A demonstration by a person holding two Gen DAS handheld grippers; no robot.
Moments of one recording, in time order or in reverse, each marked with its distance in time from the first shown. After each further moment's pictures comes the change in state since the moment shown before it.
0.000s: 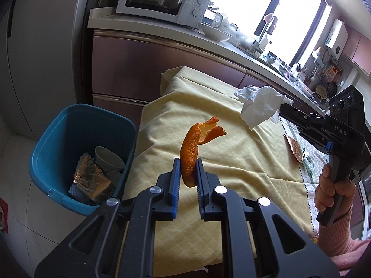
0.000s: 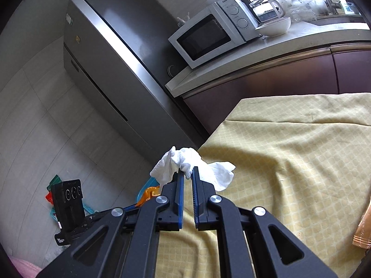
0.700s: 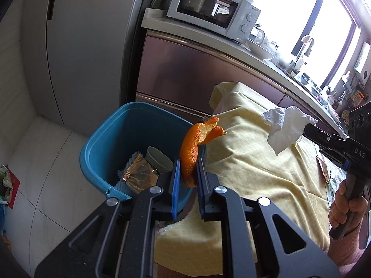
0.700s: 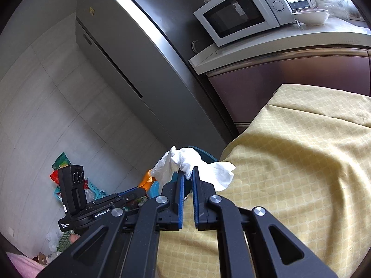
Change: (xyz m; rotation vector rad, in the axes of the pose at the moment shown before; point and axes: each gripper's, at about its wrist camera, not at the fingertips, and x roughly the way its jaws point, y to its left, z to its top) left arm -0.031 0.087 -0.001 -0.140 -0.051 0.169; right arm 0.063 0.050 -0.006 -0.083 0.132 0.074
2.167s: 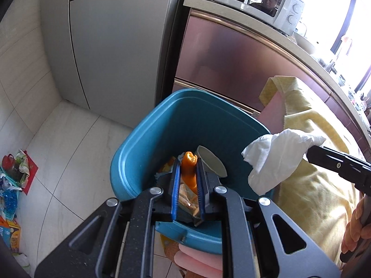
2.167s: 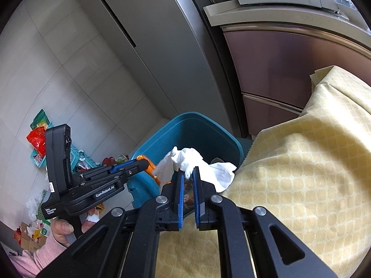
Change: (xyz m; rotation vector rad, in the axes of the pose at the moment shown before) left arm 0.083 0.067 0.013 -0.072 0.075 0.196; right arm 0.133 0.038 -0.007 -0.140 0.264 -0.107
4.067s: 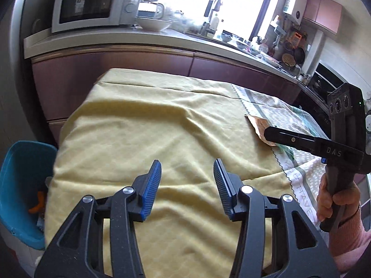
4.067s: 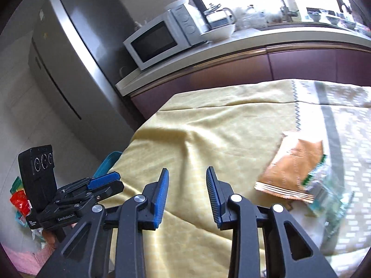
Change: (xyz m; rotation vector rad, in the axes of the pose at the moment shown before) left arm -0.070 -0.278 -0.083 0.503 -0.032 -0.515; right arm -0.244 -0.112 -0.159 0.338 -0.382 -0.306
